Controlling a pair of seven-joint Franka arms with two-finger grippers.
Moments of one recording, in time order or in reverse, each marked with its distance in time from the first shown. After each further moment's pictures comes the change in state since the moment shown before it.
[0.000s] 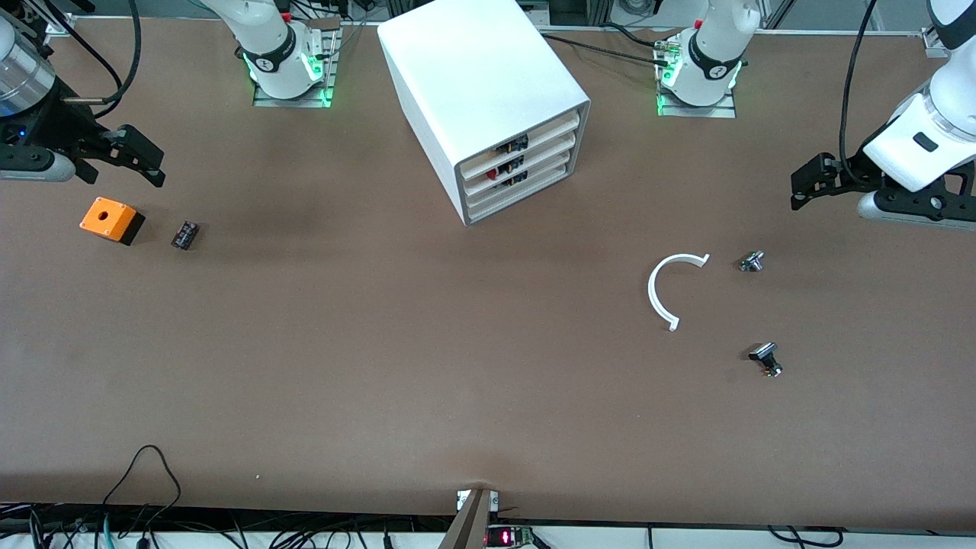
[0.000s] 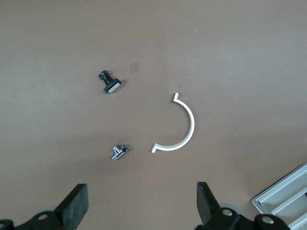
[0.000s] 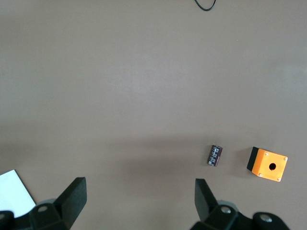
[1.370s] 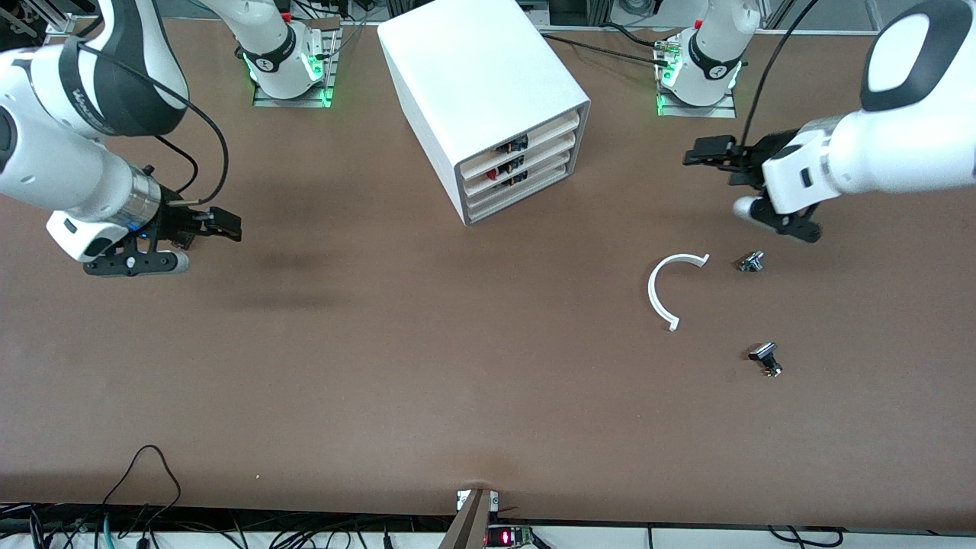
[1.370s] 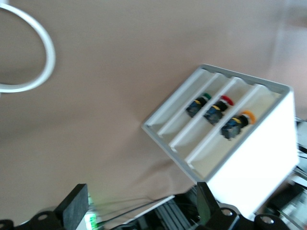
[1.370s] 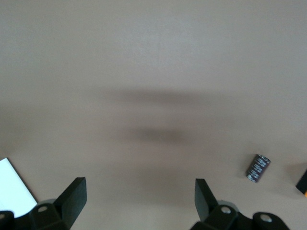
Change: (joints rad) left arm -0.017 0.157 -0.042 -0.004 -0.505 -0.280 0.067; right arm 0.028 0.283 0.015 0.000 0.080 0.099 -0.061
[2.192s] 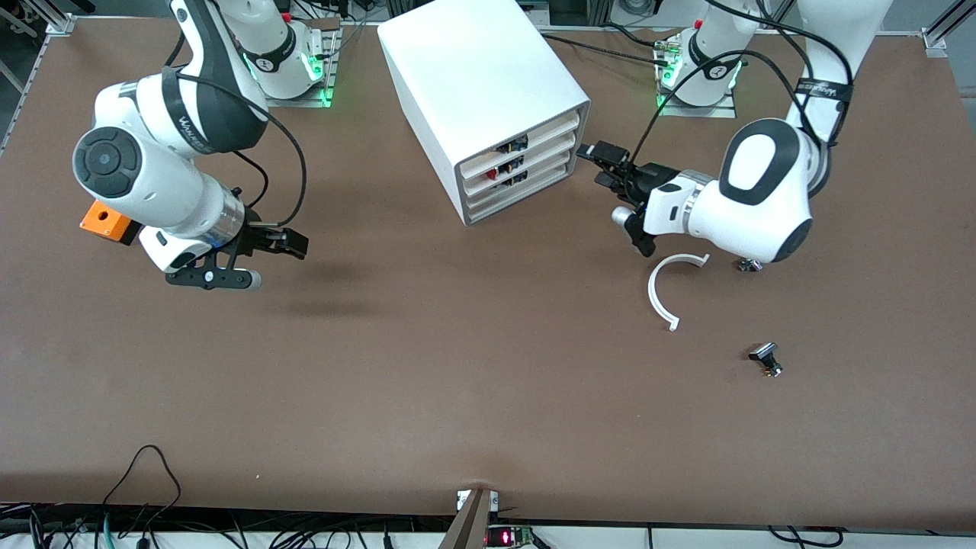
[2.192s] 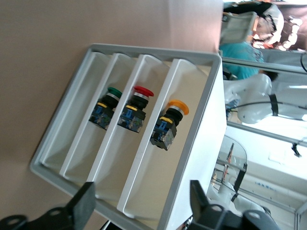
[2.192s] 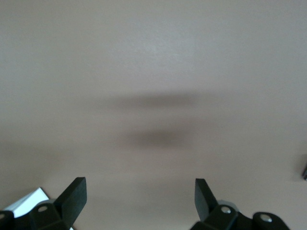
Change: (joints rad) left arm -0.002 0.127 -0.153 -0.277 -0.389 0.170 0.423; right arm 0.153 0.065 0.002 0.003 0.011 0.112 0.284
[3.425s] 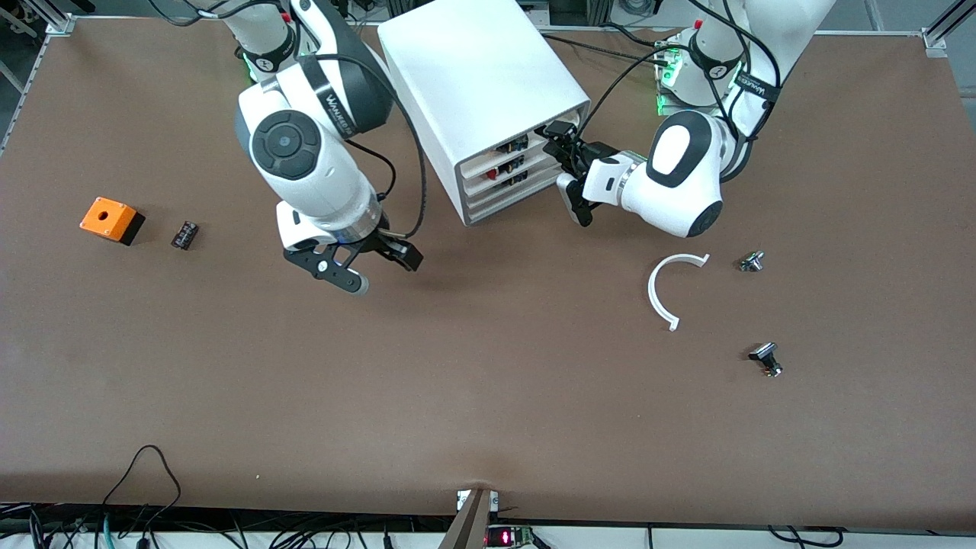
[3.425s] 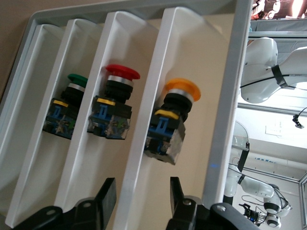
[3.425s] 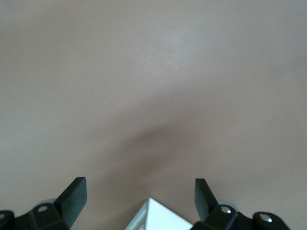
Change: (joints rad) left arm -0.014 0.011 -0.154 -0.177 -0.071 0.170 0.171; right arm 0.266 0.232 0.002 0.372 0.000 -0.068 0.694
